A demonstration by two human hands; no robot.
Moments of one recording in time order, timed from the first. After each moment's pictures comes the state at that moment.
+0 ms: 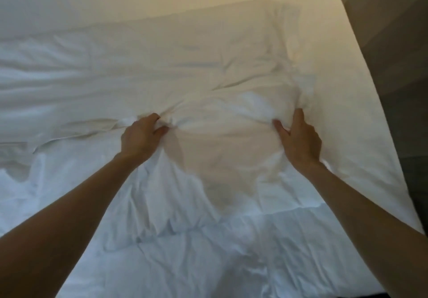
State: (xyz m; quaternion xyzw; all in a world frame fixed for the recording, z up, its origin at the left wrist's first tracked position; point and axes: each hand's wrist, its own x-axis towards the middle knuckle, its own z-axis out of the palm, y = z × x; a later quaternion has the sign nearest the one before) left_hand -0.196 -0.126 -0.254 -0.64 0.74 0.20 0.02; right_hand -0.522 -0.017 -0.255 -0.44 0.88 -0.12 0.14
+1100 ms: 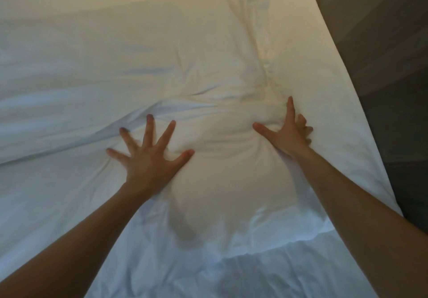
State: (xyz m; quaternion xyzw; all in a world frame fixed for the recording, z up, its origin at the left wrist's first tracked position) left_hand -0.298 -0.116 -0.327 -0.61 0.75 0.20 0.13; right_hand -0.605 -0.059 -0.329 -0.29 0.90 -0.09 0.30
